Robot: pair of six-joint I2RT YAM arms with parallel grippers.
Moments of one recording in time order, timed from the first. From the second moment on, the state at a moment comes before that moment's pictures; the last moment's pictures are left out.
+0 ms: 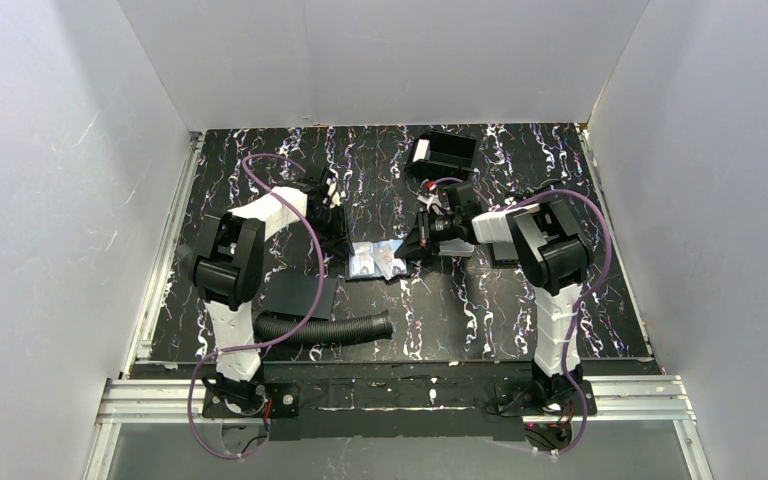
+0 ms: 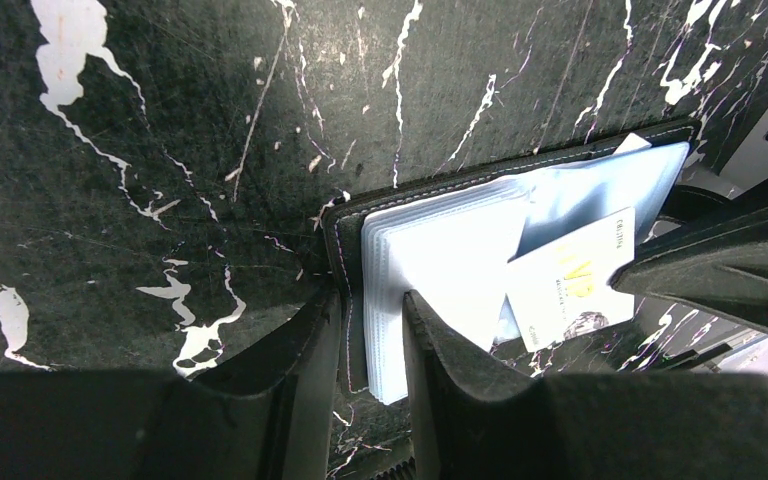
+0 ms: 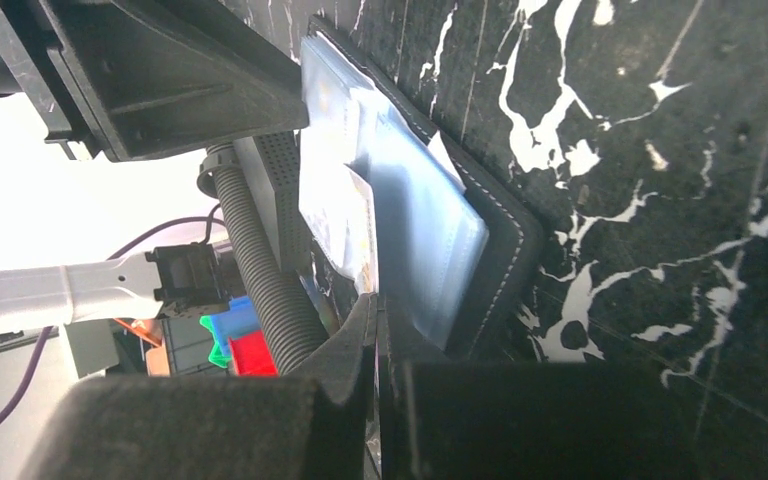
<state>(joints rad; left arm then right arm) -0.34 1.98 1.34 -0.66 0.31 -0.46 0.42 2.09 1.13 0.13 -0.97 0.68</state>
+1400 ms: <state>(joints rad) -0.33 1.95 1.26 -0.55 0.37 -0.54 0.51 2.03 0.88 0.65 -0.66 1.07</state>
